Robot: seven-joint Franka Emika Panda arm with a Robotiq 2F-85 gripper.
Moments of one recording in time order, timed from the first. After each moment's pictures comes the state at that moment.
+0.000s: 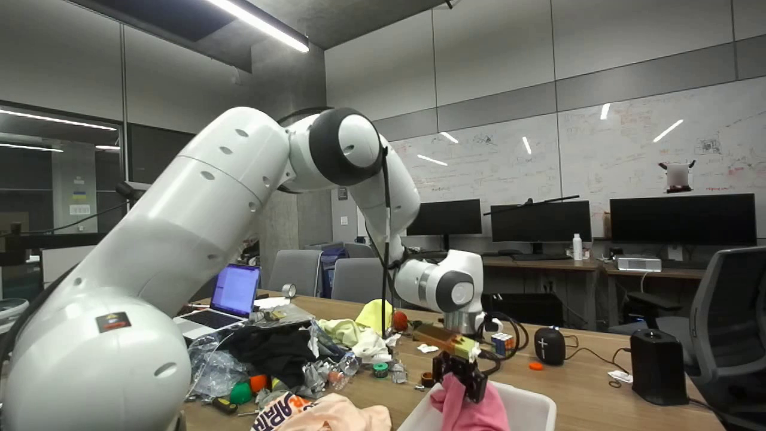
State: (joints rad) arm -0.15 0.61 -0.04 -1.88 0.08 2.41 -0.08
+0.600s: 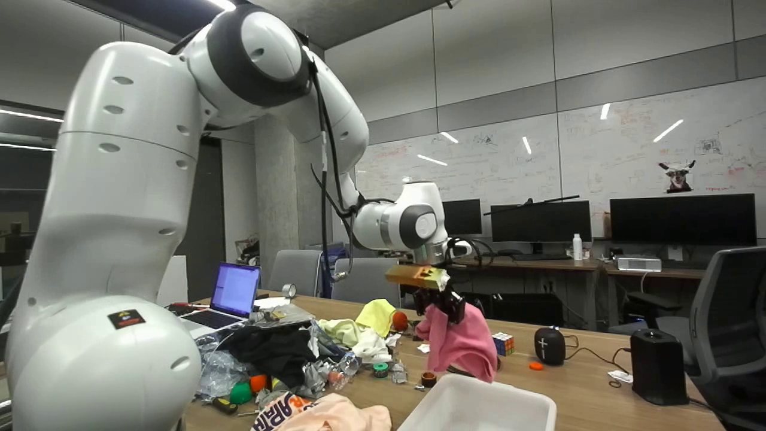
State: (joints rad) arm -0.07 0.16 -0.06 -2.18 -0.04 2.55 0.04
